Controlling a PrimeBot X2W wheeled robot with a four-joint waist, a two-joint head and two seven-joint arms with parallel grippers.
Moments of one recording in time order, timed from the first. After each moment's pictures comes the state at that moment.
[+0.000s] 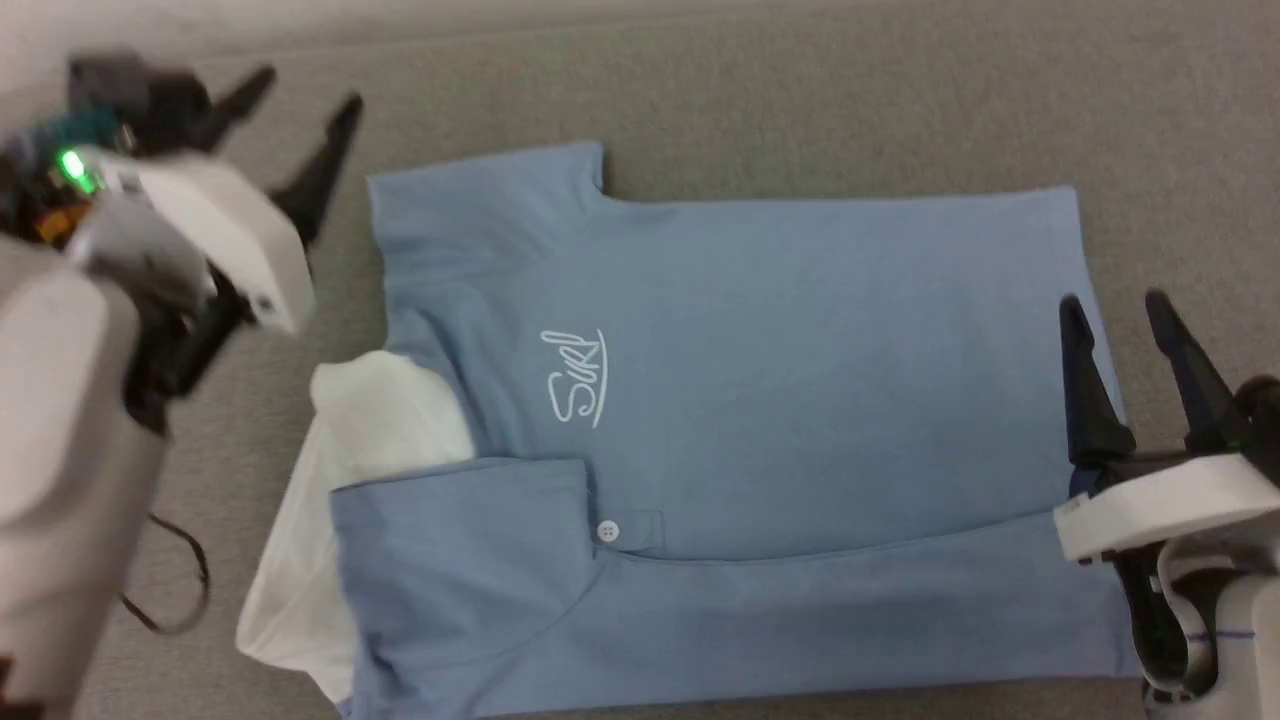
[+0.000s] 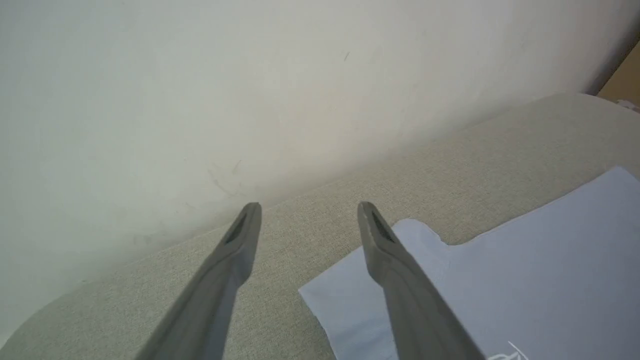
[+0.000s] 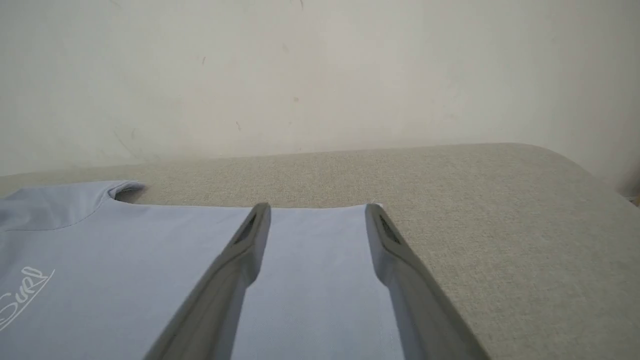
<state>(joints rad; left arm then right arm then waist) -0.74 0.56 -0.38 0.23 -0.56 -0.10 0.21 -0.13 -0.07 -0.11 -0.07 0.17 0.13 -0.03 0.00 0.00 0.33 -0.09</state>
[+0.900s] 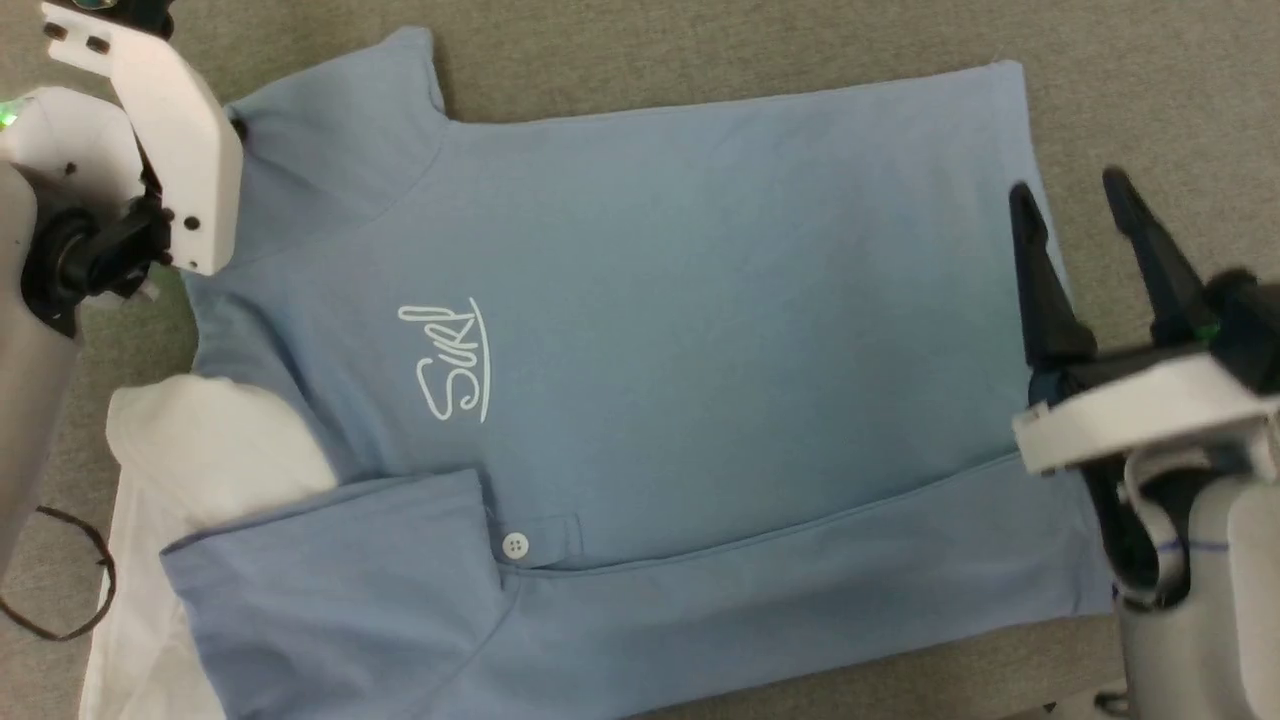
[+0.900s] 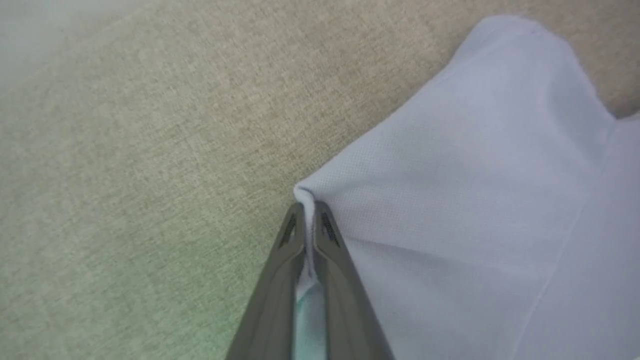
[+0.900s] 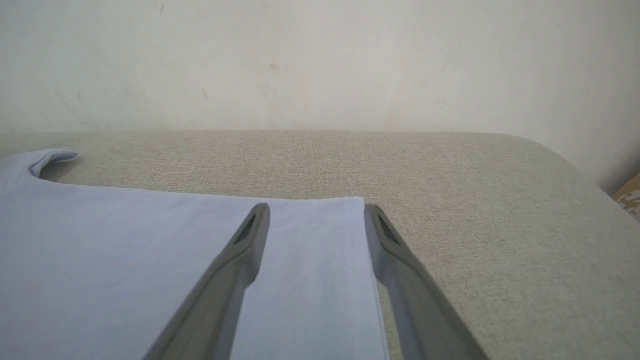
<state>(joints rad) -0.96 0.66 -0.51 0.34 -0.66 -0.06 0.82 -0.29 -0.06 -0.03 -0.10 0.15 0.13 0.01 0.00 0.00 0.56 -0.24</state>
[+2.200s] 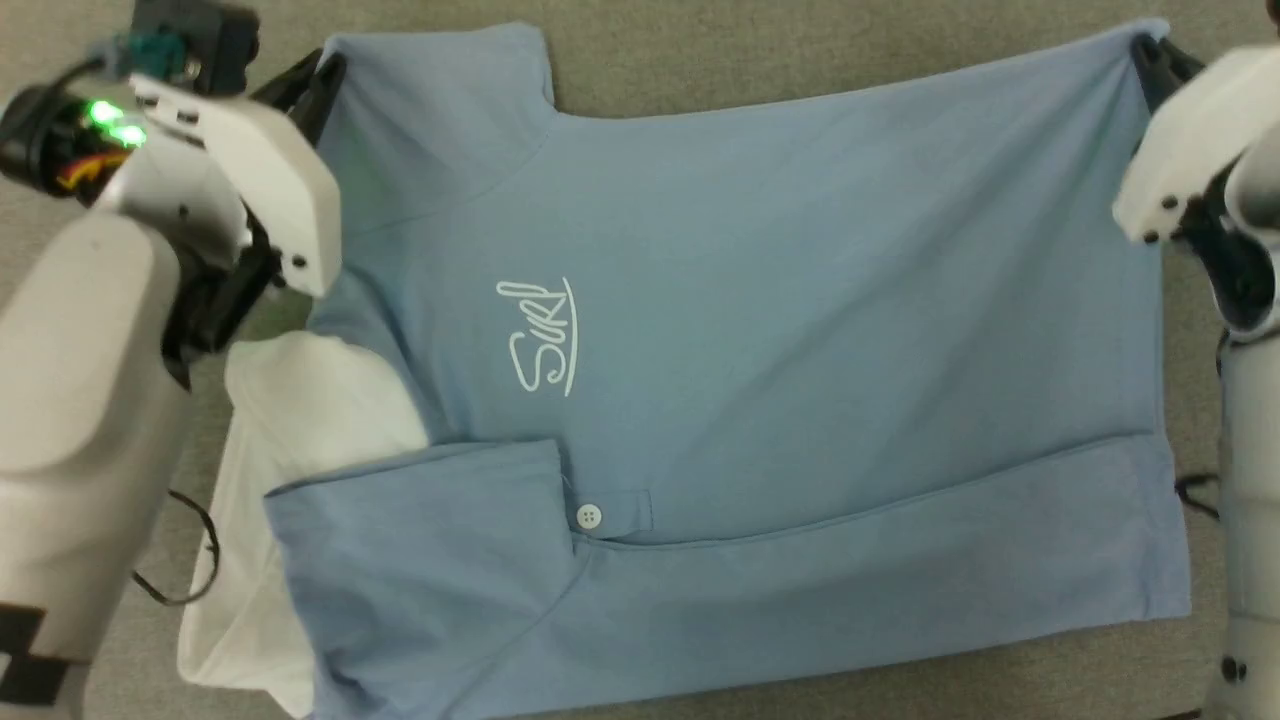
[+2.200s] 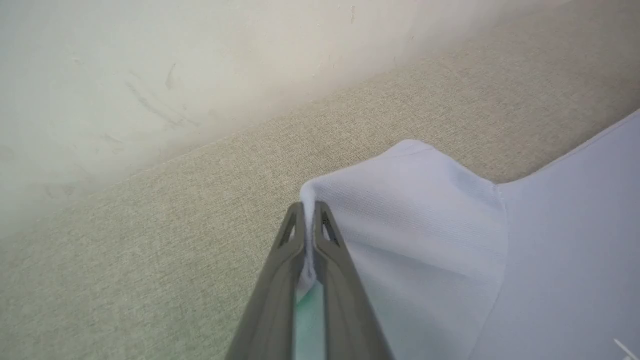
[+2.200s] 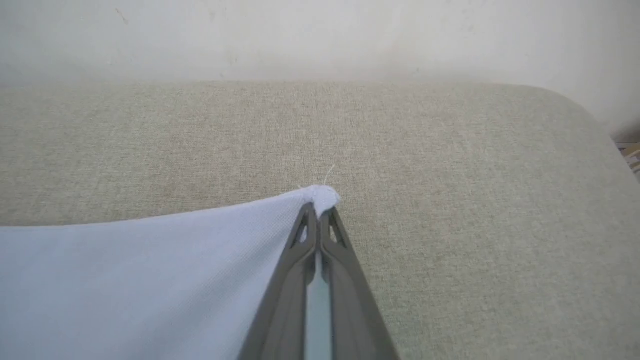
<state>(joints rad) -0.90 0.56 -0.53 0.35 -0.55 -0.04 0.29 -0.79 -0.15 -0.15 0.35 0.11 0.13 0.48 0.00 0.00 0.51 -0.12</state>
